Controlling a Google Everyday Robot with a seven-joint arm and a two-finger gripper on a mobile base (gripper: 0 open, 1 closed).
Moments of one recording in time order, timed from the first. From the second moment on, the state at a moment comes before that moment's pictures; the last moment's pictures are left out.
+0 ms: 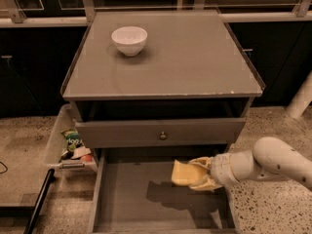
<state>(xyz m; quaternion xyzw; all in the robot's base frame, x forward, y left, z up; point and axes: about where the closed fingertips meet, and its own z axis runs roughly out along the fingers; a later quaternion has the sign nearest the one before) 0.464 -0.146 0.566 -0.64 0.66 0.21 0.34</state>
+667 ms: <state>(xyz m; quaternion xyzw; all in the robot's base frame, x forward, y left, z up) 0.458 -0.138 0.725 -0.69 0.60 0.13 0.38</state>
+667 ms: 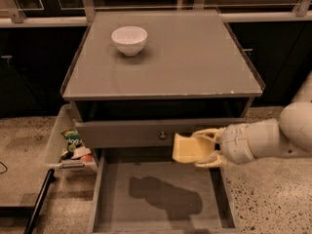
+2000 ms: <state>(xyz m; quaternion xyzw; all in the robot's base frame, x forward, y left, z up) 0.505 -0.146 0.825 -0.69 0.57 0.11 0.43</state>
